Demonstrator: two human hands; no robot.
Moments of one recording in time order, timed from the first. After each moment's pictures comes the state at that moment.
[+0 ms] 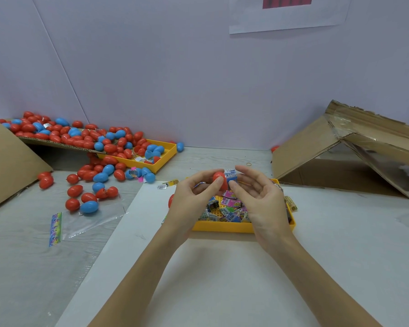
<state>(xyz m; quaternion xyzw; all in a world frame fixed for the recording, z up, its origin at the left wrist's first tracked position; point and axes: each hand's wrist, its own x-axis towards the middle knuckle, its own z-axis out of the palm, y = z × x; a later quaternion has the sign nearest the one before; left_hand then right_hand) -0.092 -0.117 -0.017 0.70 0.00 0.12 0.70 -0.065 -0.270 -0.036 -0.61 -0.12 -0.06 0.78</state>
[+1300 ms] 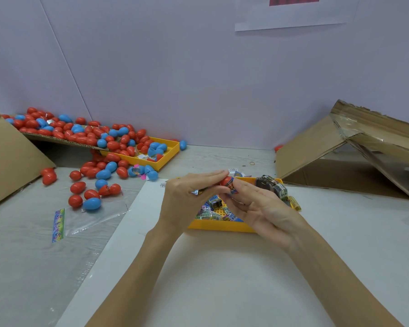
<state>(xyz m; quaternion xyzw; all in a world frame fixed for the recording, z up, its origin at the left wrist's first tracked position) -0.092 -0.093 -0.020 0.80 -0.22 0.38 0.40 -0.065 -0.282 -0.015 -0.45 -0.07 0.29 0.84</state>
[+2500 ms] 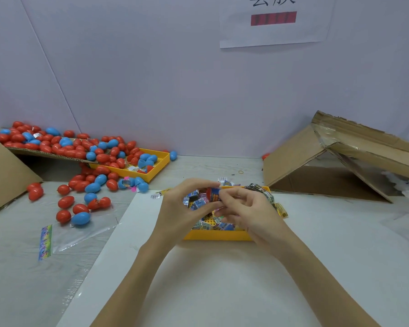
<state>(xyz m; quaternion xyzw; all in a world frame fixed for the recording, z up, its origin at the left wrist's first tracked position) -0.087 -0.095 -0.026 0.81 -0.19 0.27 0.48 -0.069 -0.279 -0.013 -0.63 -0.14 0.15 0.75</state>
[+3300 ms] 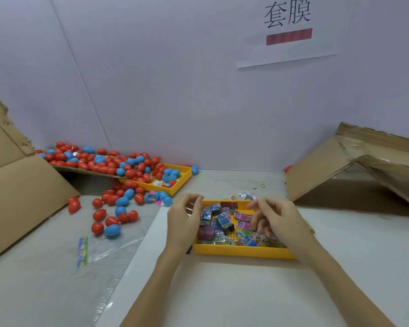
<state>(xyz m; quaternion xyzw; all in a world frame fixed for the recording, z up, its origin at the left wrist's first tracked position) -0.065 -0.065 -0.050 0.83 0.06 0.33 0.44 -0.039 -0.296 -0.027 -0.72 -0.17 0.04 0.67</state>
